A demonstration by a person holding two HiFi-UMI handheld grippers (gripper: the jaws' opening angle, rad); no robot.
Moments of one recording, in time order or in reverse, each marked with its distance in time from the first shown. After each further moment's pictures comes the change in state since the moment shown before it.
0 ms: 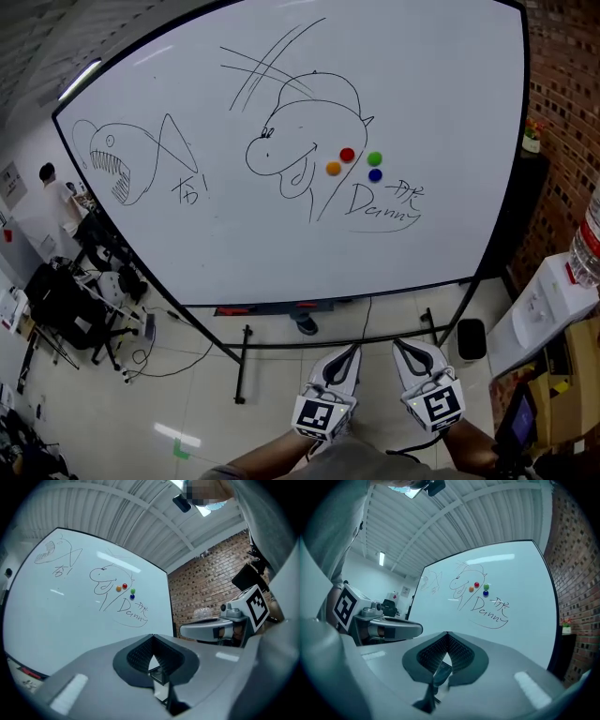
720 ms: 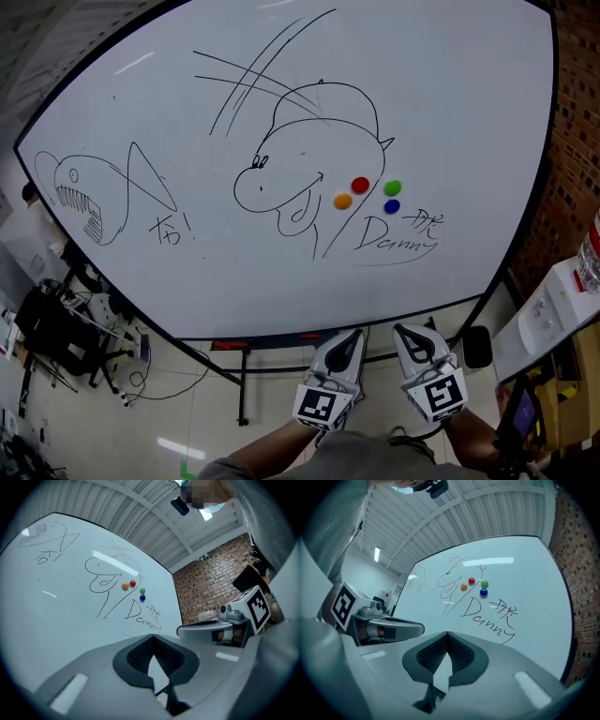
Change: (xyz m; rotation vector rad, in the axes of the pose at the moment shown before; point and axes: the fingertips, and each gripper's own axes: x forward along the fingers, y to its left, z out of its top) left arm 0.098 0.094 0.015 0.003 -0.047 -0.065; right arm 0.121 -0.058 0.021 -0.007 -0.075 -0.074
